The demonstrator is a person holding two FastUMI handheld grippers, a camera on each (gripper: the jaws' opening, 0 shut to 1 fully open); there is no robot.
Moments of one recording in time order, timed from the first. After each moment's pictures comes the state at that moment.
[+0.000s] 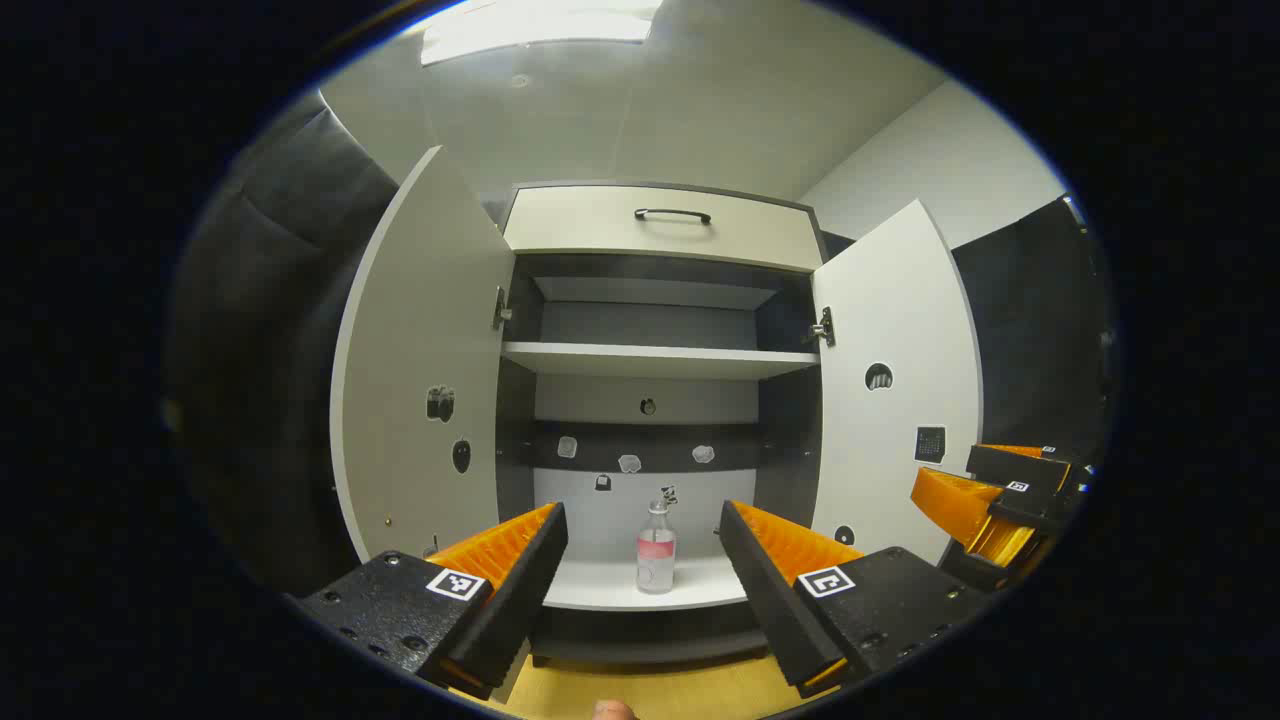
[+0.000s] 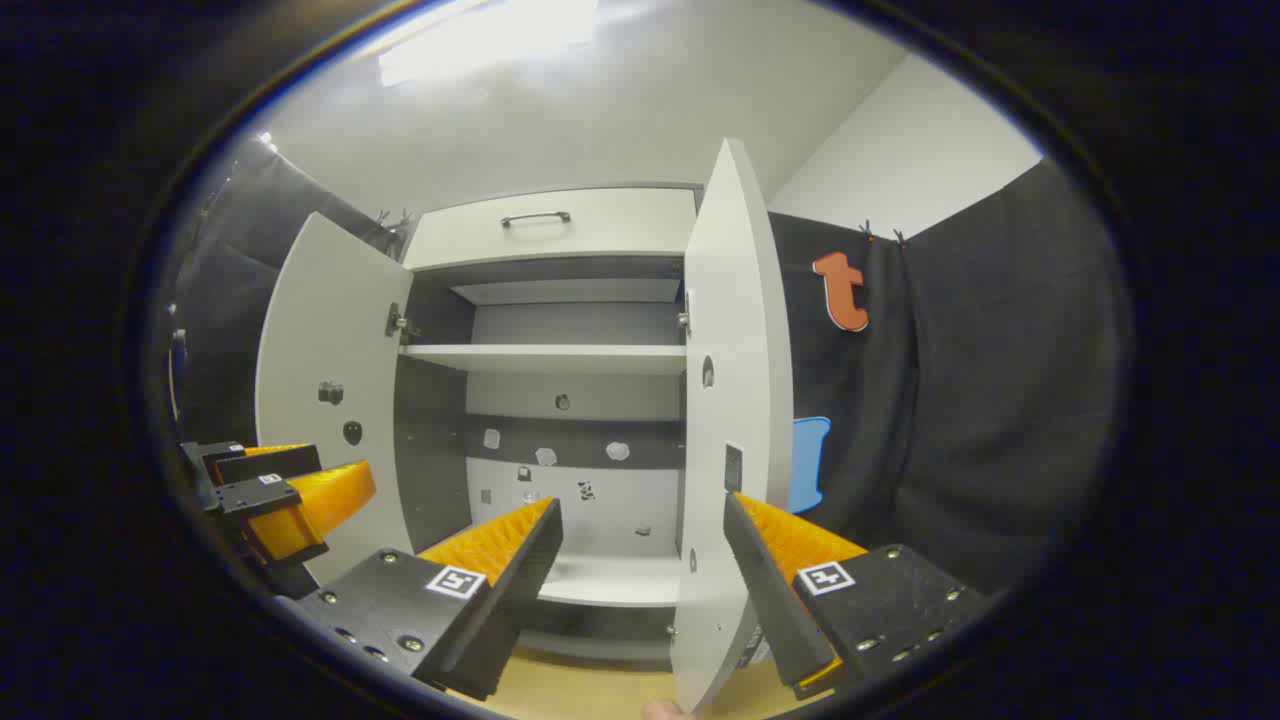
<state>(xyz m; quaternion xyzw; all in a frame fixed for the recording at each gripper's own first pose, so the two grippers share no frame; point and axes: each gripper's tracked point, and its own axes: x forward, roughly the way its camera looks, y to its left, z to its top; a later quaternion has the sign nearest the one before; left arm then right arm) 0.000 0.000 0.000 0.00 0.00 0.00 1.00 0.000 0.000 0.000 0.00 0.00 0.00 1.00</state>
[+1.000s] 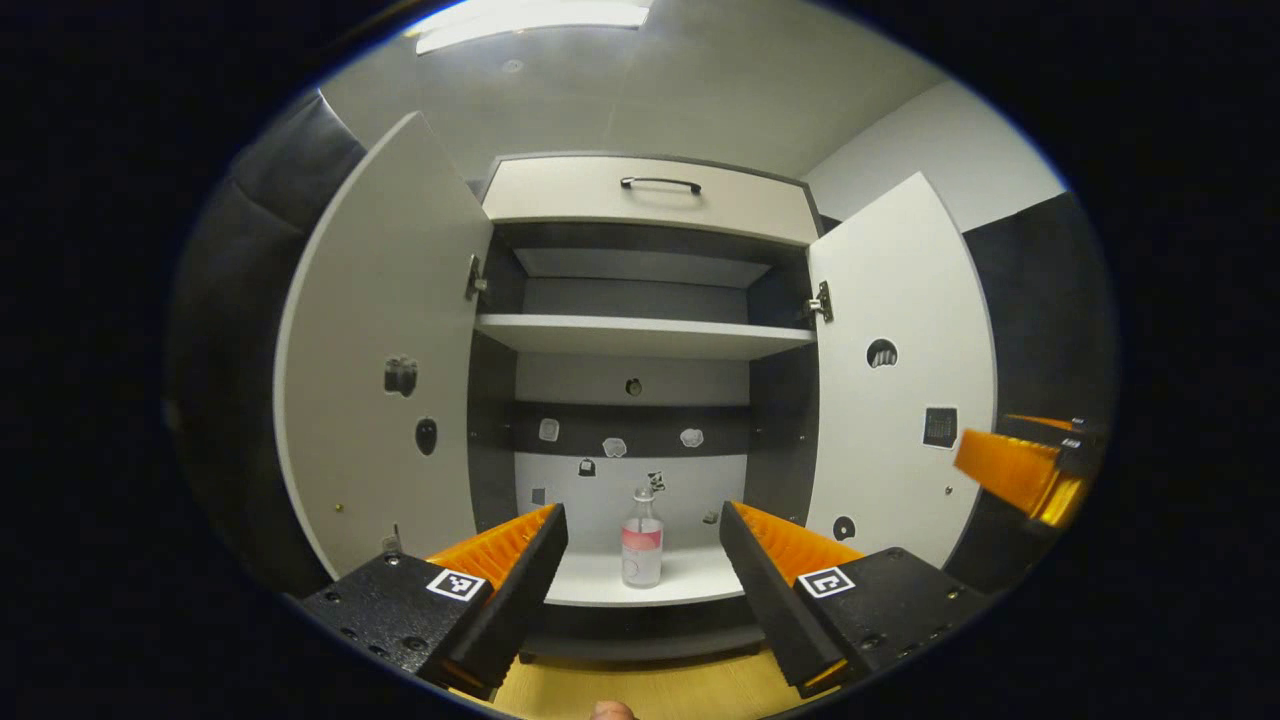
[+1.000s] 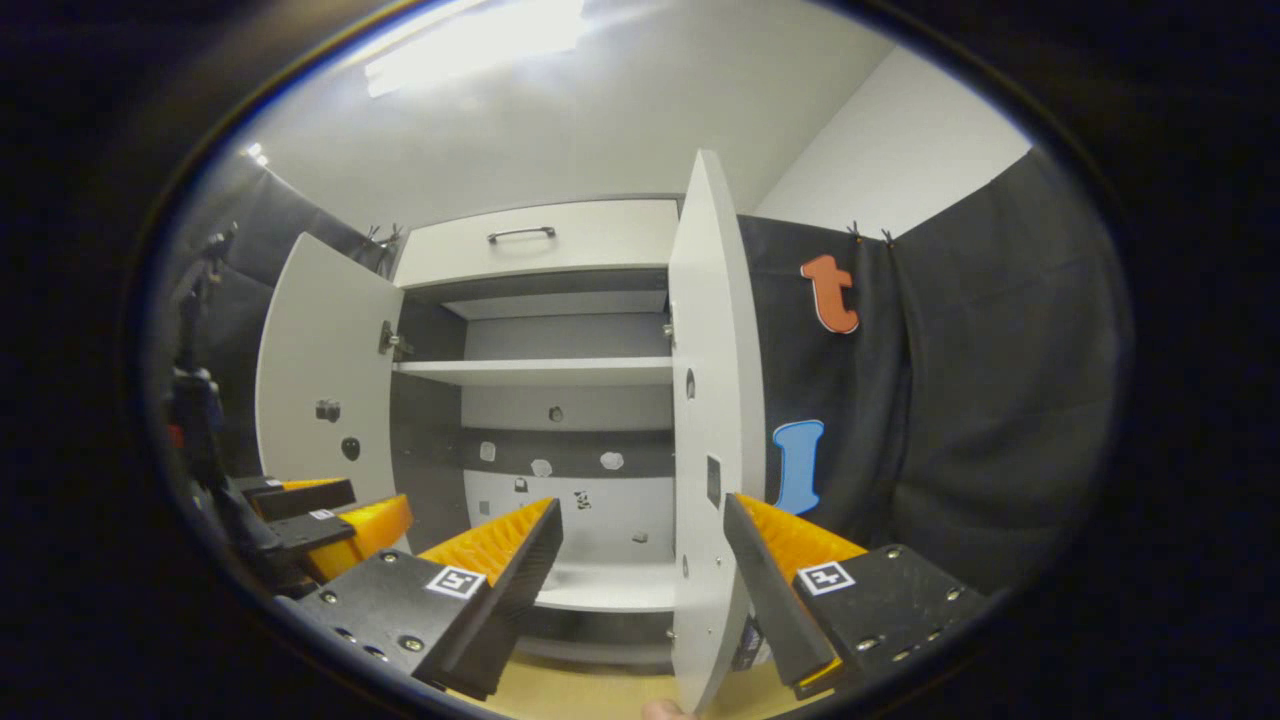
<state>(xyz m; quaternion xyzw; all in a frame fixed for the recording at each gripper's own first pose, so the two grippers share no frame) 0.047 -0.014 -0.036 0.00 0.04 -0.03 1.00 -0.015 -0.022 0.015 0.02 -0.01 -0.02 1.00</state>
